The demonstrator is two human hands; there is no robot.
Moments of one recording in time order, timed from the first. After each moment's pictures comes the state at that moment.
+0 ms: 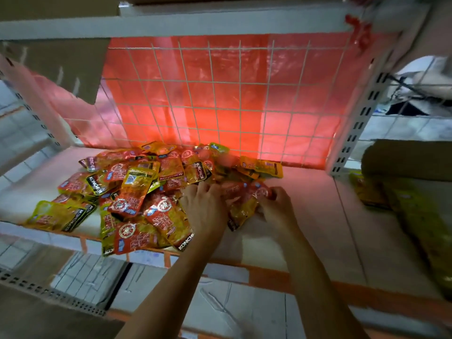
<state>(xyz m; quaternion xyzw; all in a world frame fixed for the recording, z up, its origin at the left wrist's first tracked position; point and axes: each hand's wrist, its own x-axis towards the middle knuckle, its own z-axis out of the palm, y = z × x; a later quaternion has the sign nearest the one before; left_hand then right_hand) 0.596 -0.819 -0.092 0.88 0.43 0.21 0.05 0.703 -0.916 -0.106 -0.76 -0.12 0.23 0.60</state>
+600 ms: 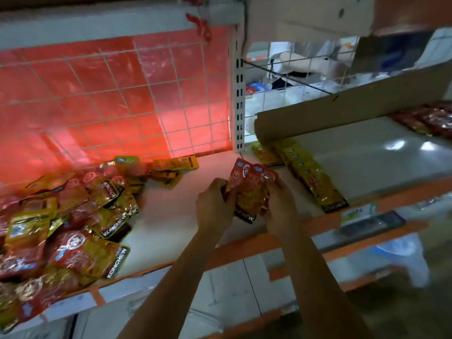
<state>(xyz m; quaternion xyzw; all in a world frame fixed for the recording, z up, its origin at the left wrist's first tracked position) 0.664 -0.944 -0.085 0.91 0.18 0.19 0.33 0.709 -1.065 -0.088 -0.55 0.11 0.13 0.82</state>
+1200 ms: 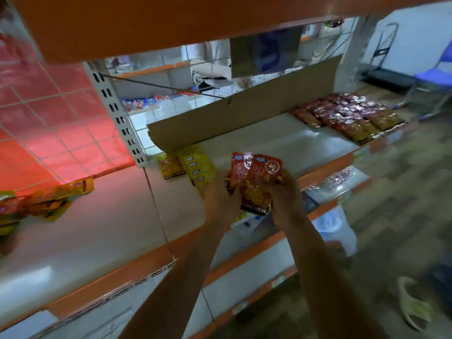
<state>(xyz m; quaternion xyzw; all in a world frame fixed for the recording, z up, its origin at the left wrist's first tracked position) 0.753 -1.179 -0.086 0.84 0.09 0.13 0.52 0.757 -1.306 -0.067 -0.66 0.09 -0.02 0.74</state>
